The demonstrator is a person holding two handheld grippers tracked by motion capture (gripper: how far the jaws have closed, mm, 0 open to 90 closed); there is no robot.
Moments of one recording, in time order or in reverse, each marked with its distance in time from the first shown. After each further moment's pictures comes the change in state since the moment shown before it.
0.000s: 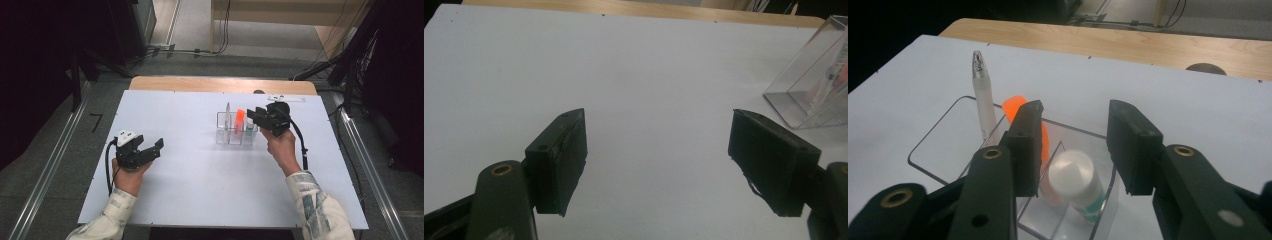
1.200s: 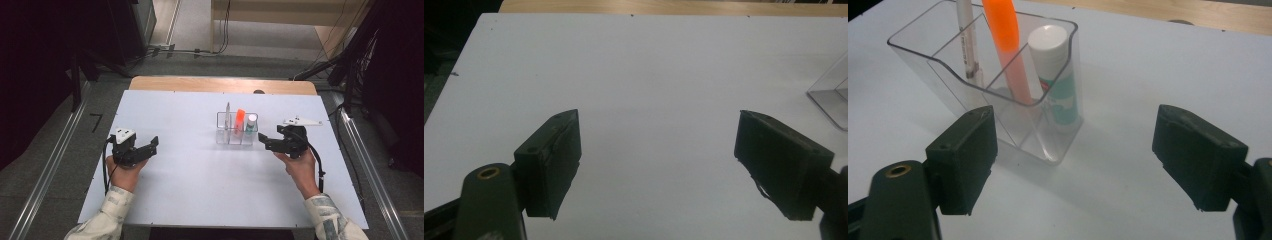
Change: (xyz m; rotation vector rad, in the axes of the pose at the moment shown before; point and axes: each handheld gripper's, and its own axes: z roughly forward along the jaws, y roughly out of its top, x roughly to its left) left arm 0.011 0.003 0.005 0.006 0.086 0.041; right arm -0.024 -0.056 -0.041 0.041 -0.018 -0.076
